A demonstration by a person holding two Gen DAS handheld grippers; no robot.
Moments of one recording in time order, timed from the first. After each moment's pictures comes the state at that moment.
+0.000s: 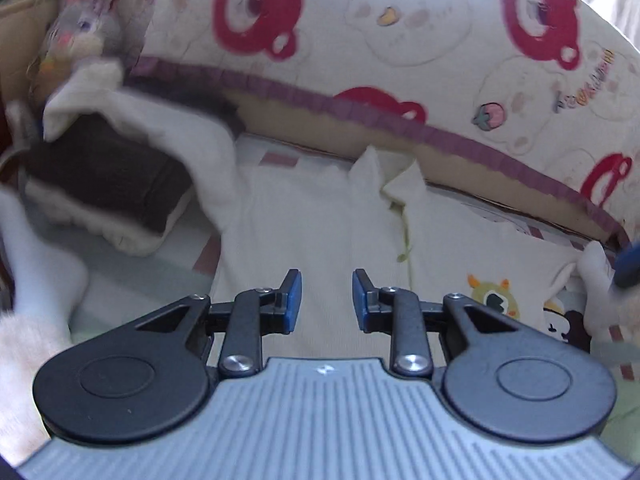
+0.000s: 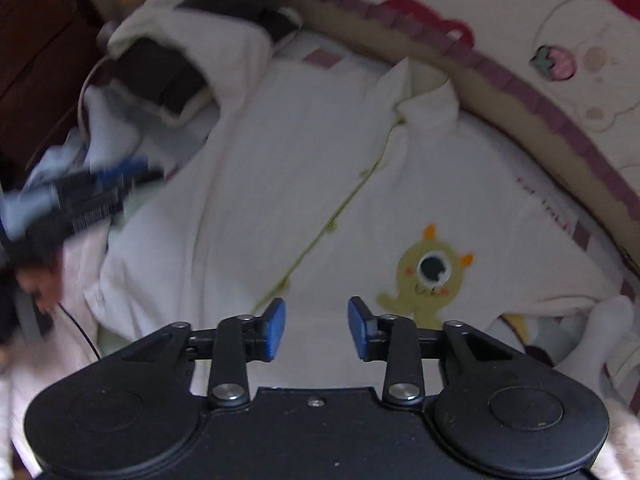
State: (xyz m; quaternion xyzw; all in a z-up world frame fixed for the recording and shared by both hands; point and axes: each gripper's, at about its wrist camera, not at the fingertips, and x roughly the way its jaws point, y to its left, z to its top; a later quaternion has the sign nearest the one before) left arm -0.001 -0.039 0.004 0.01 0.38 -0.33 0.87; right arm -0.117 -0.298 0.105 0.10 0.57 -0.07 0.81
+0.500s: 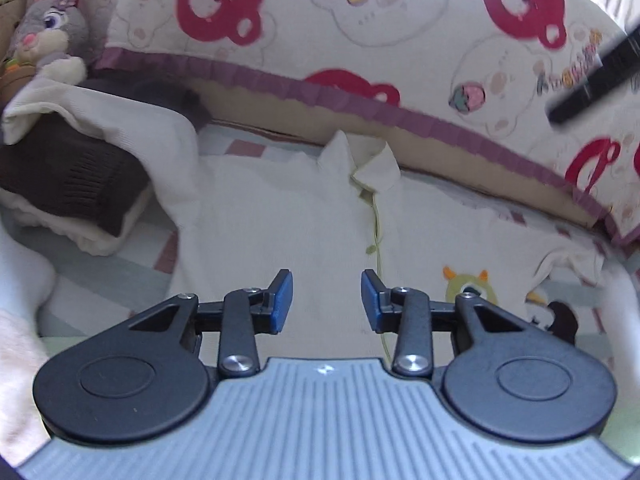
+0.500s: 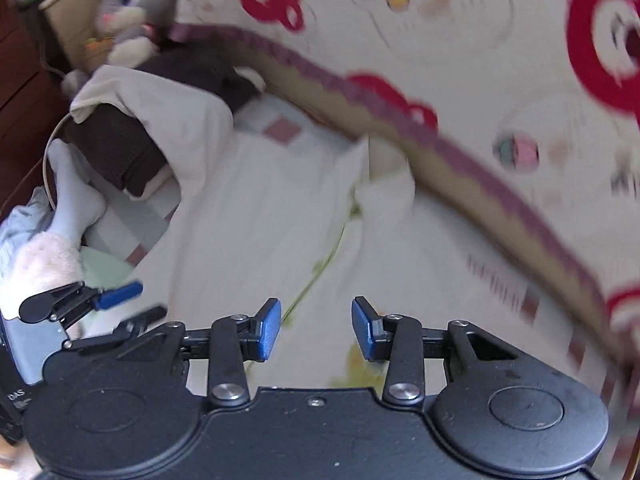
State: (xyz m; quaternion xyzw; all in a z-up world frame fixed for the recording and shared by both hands) left arm -0.011 -0.089 -0.006 0.05 0.37 -0.36 0.86; right arm -0.061 -0.312 0.125 0.02 0.52 -0.10 0.85
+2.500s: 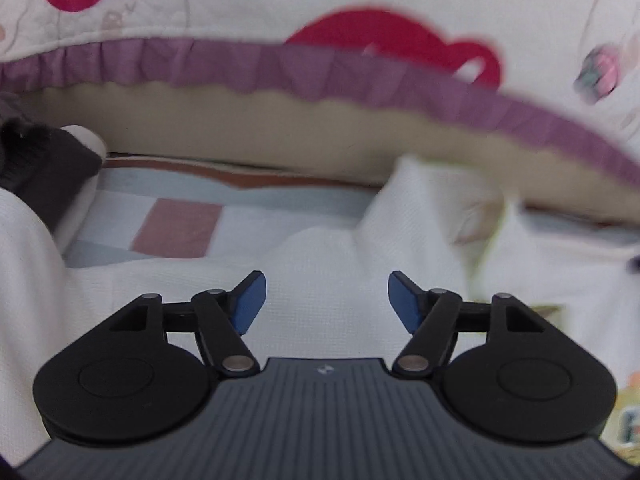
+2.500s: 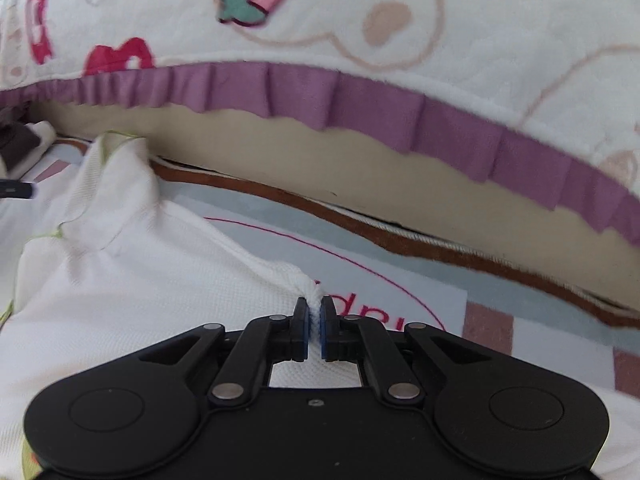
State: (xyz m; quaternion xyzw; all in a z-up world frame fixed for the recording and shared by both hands) left arm 0.252 -0.280 -0.154 0.11 0.37 -0.34 0.86; right arm -0.075 -0.606 -0.122 0.09 0.38 -0.23 0.89
